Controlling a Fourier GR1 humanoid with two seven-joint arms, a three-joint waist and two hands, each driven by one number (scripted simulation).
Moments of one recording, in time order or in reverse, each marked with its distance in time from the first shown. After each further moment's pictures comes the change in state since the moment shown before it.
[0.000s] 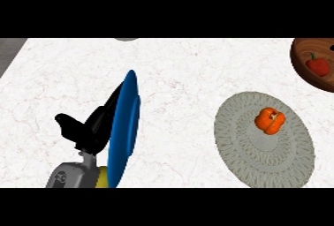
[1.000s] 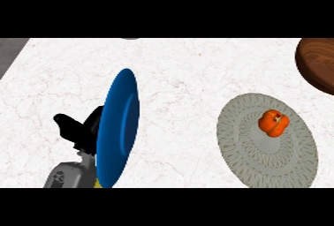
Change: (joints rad) left arm -0.001 0.013 -0.005 -0.008 0.010 -0.016 0.006; right arm 0.101 0.005 0.425 -0.314 0.388 -0.012 0.312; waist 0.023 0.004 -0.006
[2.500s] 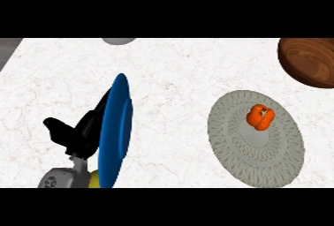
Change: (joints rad) left arm 0.047 0.035 0.018 -0.007 0.023 0.034 -0.008; right arm 0.621 0.085 -0.026 -1.404 -0.340 0.568 0.474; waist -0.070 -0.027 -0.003
